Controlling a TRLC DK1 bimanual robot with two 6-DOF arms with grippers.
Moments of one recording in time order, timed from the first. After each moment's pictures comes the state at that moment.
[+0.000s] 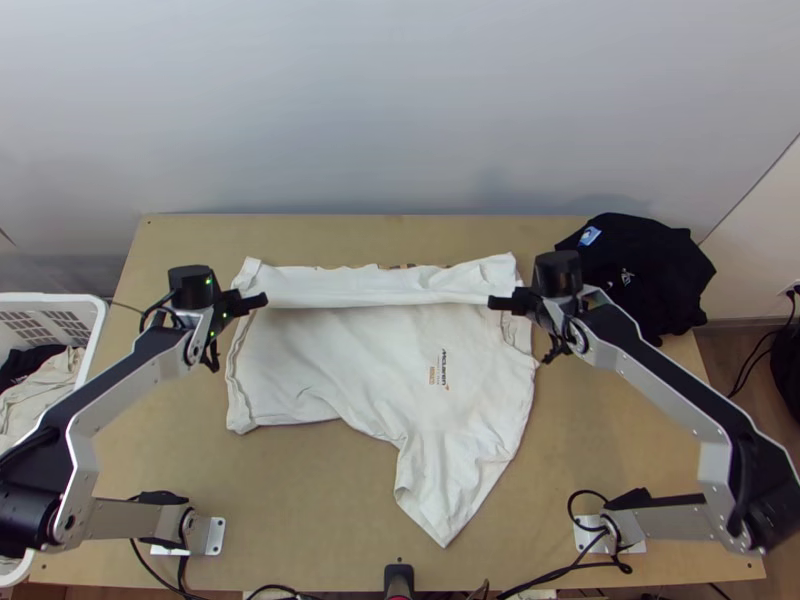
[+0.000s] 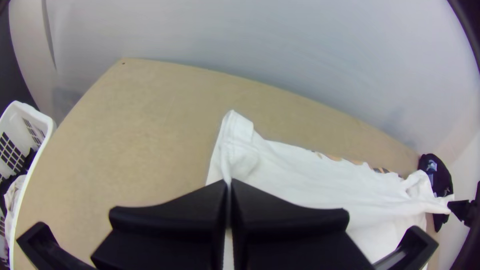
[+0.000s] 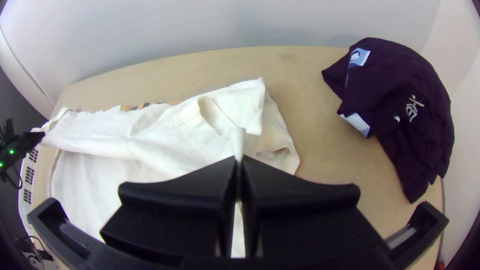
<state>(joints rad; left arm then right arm) -0.09 1.47 0.84 0.01 -0.12 -0.32 0.40 1.48 1.03 -0.31 0.16 0.35</state>
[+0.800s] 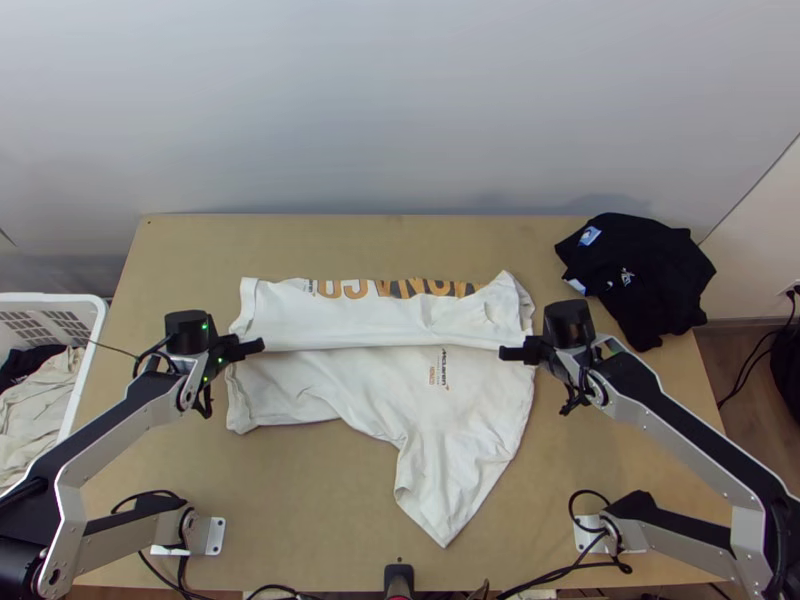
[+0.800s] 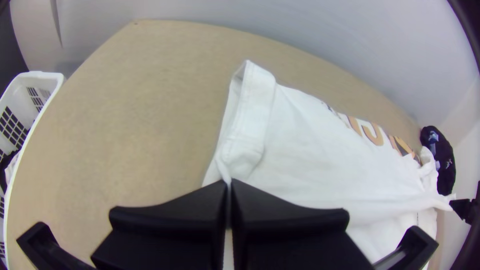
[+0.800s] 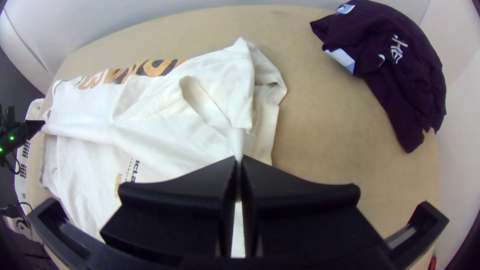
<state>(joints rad) -0.09 1.29 0.58 -0.01 -0.08 -0.32 0.45 1.24 0.77 -0.40 0.16 0.37</state>
